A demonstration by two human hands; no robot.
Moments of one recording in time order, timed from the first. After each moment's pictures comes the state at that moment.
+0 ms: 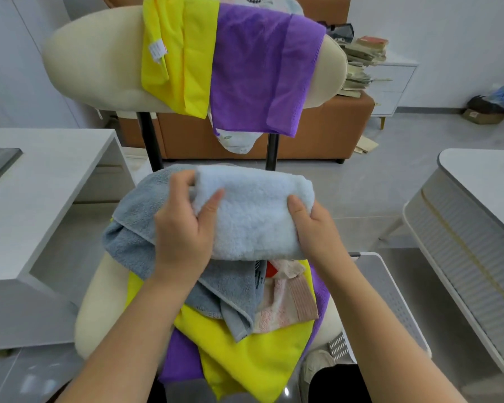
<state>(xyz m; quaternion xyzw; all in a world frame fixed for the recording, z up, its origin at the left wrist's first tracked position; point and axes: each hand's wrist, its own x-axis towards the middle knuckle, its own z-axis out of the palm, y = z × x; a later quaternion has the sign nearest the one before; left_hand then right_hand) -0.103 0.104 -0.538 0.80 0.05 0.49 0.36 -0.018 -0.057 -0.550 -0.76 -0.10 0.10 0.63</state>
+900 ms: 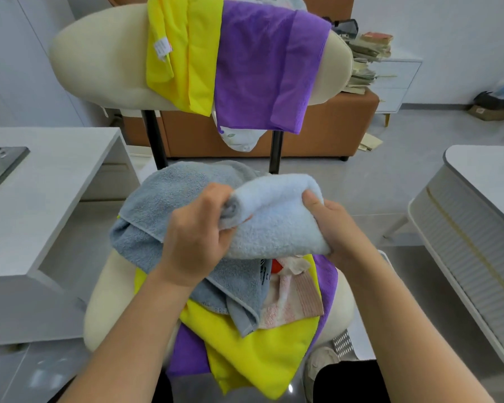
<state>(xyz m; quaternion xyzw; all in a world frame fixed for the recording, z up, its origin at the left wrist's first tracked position) -0.101 0.113 -0.545 0.83 -0.14 0.51 0.19 -0.010 -0.067 -0.533 -0.70 0.00 0.22 0.68</state>
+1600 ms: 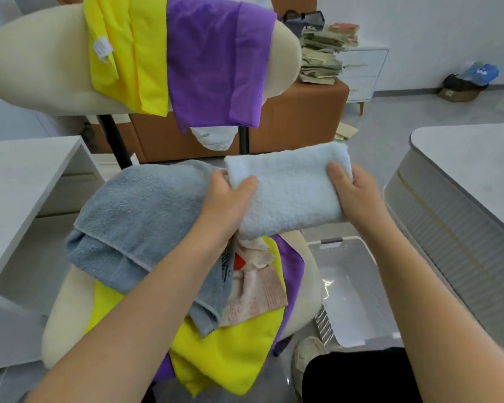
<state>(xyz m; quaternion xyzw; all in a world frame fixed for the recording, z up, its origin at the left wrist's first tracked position) -0.038 0.030 -0.521 0.71 0.18 0.12 0.67 0.034 -0.149 -0.528 -0.83 -0.09 -0.05 0.54</state>
